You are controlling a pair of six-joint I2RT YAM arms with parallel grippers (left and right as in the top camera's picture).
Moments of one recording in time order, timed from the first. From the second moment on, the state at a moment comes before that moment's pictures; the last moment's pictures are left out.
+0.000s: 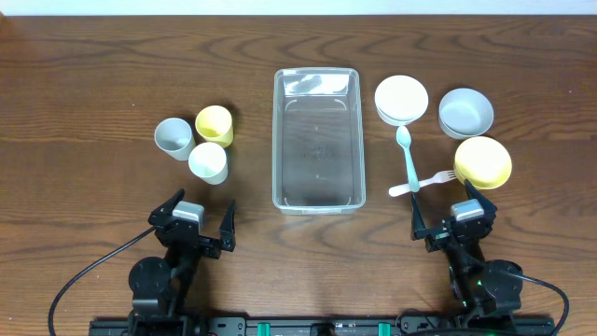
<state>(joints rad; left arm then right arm) -0.03 0.01 0.08 -0.25 0.23 0.02 0.12 0.01 0.01 -0.06 -0.12 -0.12</state>
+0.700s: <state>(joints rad) -0.03 0.01 0.08 -0.25 0.23 0.02 0.12 0.06 0.13 -0.10 -0.24 -0.01</state>
